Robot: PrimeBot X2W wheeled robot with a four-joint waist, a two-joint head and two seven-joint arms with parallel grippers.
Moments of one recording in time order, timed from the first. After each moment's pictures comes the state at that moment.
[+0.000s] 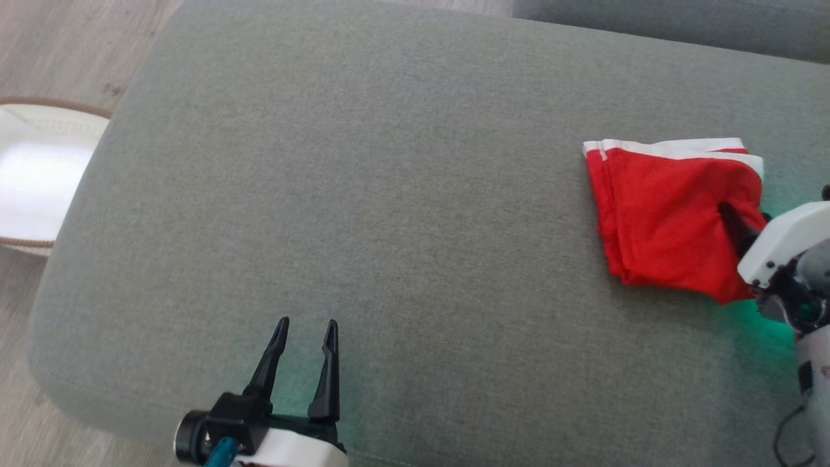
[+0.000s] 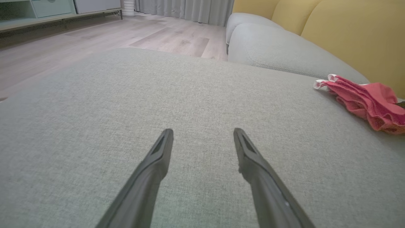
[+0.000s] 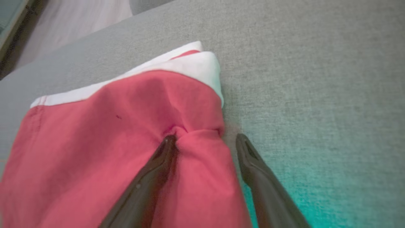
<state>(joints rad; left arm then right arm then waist) 0.01 0.05 -0.33 0.26 -0.26 0.00 -0.25 -0.50 -0.30 -0.08 0.72 0.48 0.12 0.45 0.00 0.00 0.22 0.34</state>
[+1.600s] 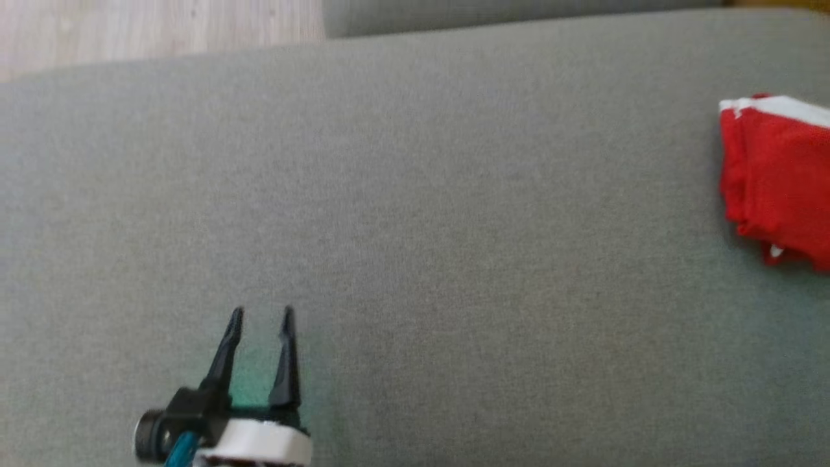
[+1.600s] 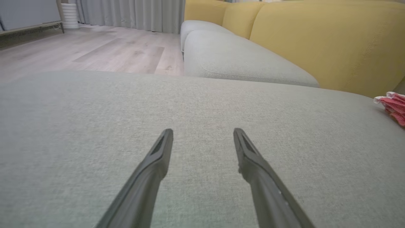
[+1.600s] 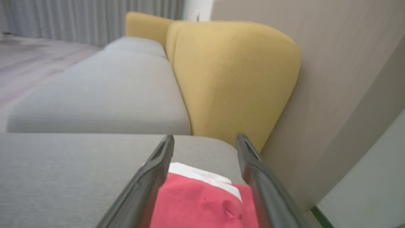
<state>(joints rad) 0.00 0.05 -0.21 0.25 -0.23 -0.01 -0.25 -0.41 -0.35 -0.29 0.41 0.01 0.12 -0.01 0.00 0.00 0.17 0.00</state>
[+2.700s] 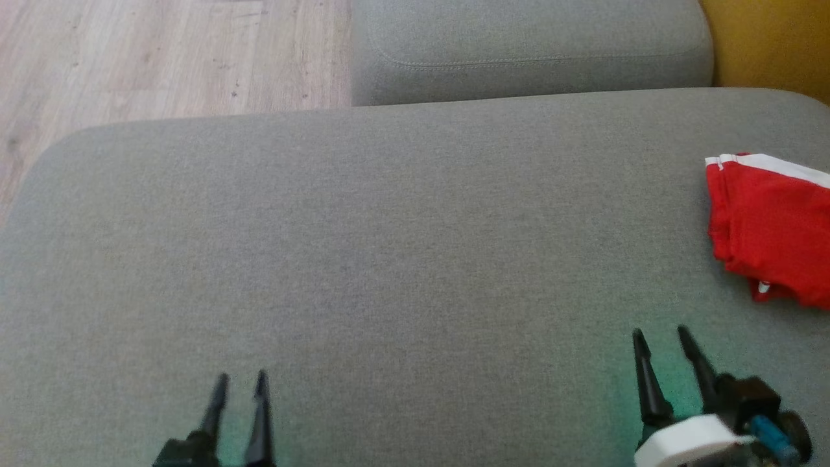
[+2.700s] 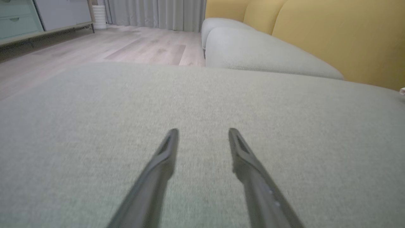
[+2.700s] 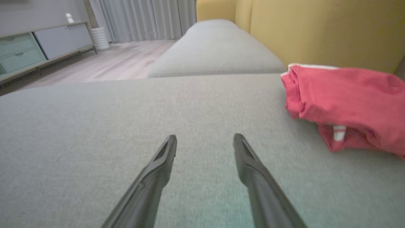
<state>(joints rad) 0.11 0.05 -0.13 0.32 -0.20 -0.02 -0.25 0.07 -0.04 -0.01 0.33 0.05 0.12 -0.25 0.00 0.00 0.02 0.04</state>
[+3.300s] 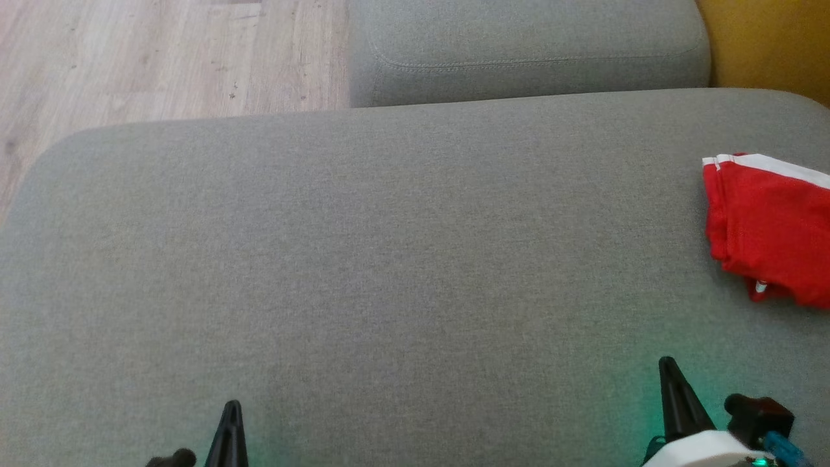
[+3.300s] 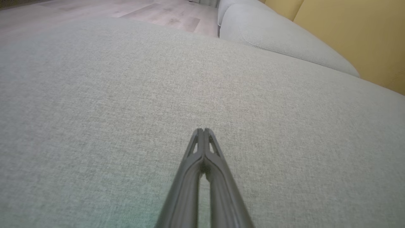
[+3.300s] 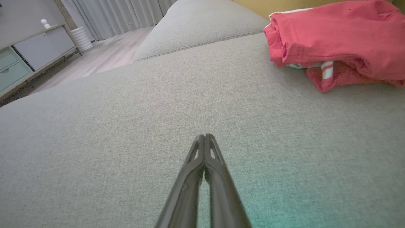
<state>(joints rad) 0.13 0.05 -0.12 0.40 -0.33 -0.03 -0.21 0.10 -0.04 -0.01 0.41 0.20 0.12 -0.21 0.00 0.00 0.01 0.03</state>
